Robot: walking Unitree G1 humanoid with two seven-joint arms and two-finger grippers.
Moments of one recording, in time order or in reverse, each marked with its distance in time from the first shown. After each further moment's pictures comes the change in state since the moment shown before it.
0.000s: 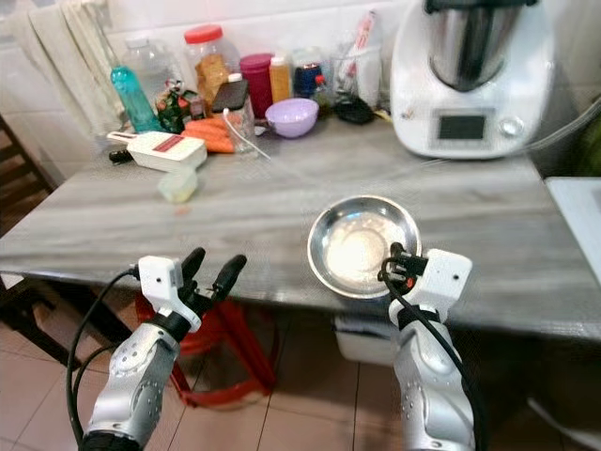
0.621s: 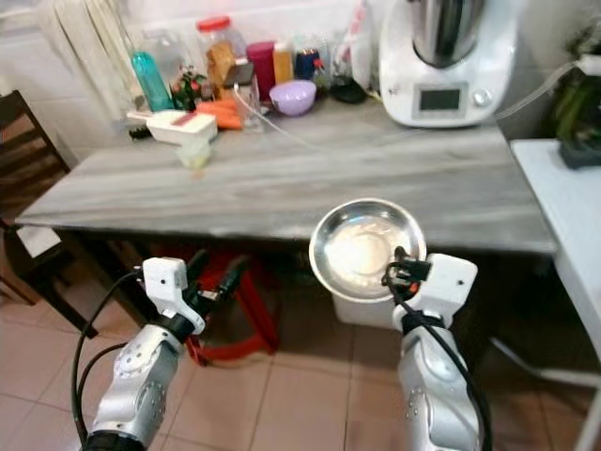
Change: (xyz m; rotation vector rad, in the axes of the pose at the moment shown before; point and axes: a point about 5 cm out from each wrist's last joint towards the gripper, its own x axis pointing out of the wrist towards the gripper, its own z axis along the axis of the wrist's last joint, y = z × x) left arm 0.001 -0.001 -0.005 -0.008 0.012 0.001; right arm -0.006 -0.005 -0.001 -0.010 0.003 -0.012
